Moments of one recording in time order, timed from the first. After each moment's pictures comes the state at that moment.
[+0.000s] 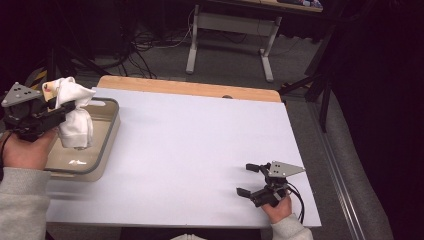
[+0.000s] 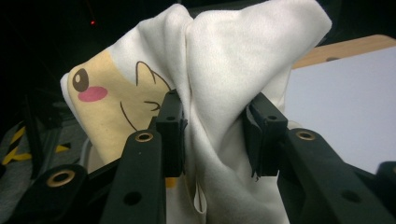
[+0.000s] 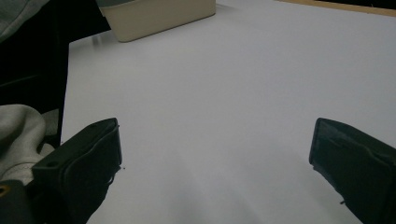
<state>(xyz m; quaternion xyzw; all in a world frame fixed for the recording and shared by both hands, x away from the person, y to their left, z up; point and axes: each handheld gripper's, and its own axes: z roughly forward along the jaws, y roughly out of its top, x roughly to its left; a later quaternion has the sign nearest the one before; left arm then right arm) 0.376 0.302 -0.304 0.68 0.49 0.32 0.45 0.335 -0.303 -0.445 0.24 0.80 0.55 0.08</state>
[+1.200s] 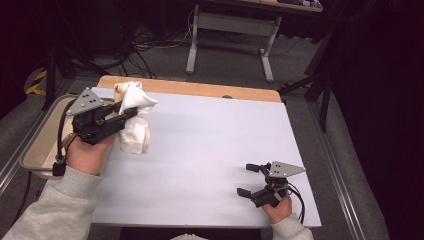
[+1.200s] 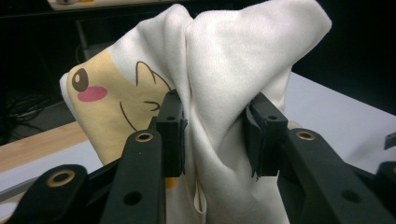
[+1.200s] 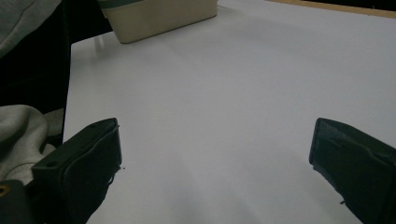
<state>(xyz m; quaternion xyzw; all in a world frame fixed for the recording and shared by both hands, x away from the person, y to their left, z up) 0.377 0.180 -0.304 0.72 0.36 0.24 0.55 0.334 -0.304 -0.445 0.23 0.80 0.55 0.08</state>
